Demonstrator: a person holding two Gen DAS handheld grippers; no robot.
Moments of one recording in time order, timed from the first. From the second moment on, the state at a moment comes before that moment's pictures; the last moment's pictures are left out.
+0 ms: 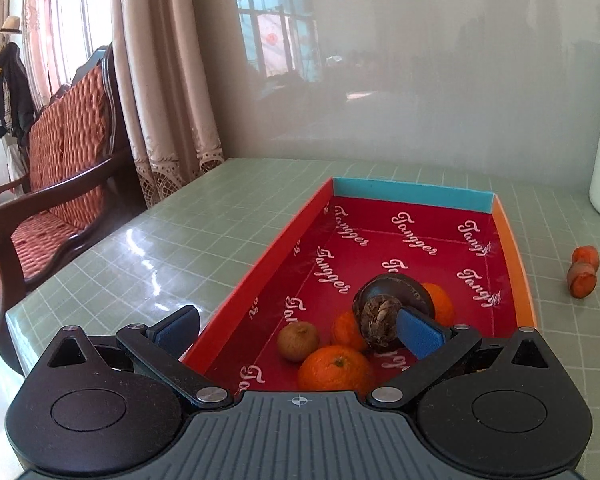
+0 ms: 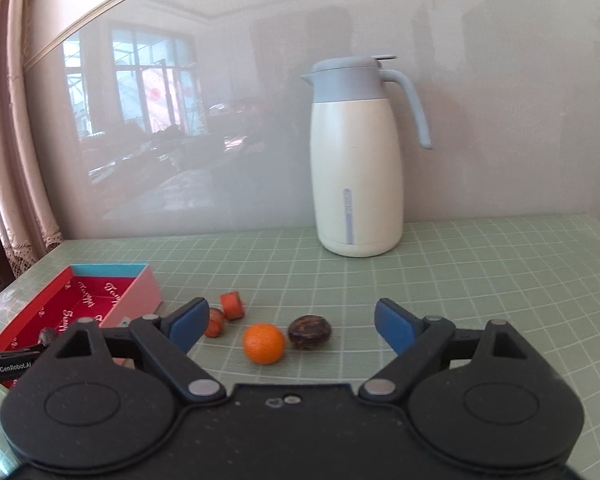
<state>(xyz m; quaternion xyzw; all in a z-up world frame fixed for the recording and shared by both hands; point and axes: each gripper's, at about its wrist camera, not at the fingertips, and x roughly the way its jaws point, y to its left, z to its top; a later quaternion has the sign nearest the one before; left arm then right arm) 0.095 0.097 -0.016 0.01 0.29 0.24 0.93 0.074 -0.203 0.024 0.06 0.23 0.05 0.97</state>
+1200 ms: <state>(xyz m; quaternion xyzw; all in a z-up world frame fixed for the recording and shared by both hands) 0.130 -0.114 -0.028 0.12 0.25 -0.08 0.96 0.051 -0.299 0.008 0.05 0.21 -0.17 0.96</state>
